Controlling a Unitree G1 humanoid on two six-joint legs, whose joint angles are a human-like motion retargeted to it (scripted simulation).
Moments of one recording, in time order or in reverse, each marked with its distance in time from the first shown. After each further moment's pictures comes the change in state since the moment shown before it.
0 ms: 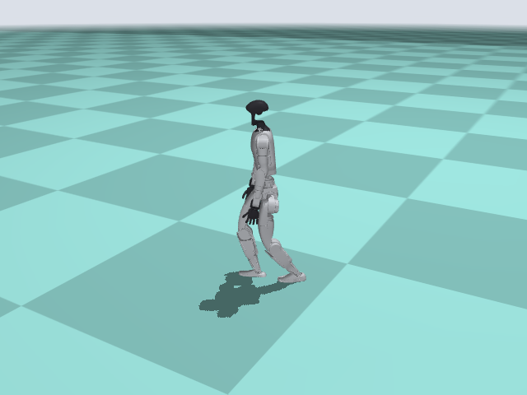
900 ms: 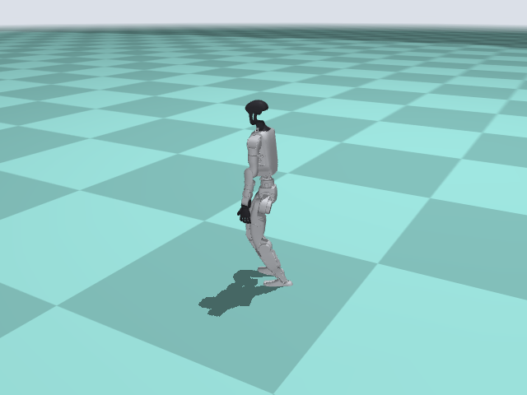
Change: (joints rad) left arm -0.020 0.004 -0.052 0.042 0.073 0.015 0.001; right arm 0.019 0.000 0.041 0.004 -0.076 -0.006 0.034; waist -0.044 -0.058 0.008; left_leg -0.085 -0.054 0.042 -0.083 0.134 0.001; right_leg 0.056 -0.091 0.106 0.265 -0.178 -0.028
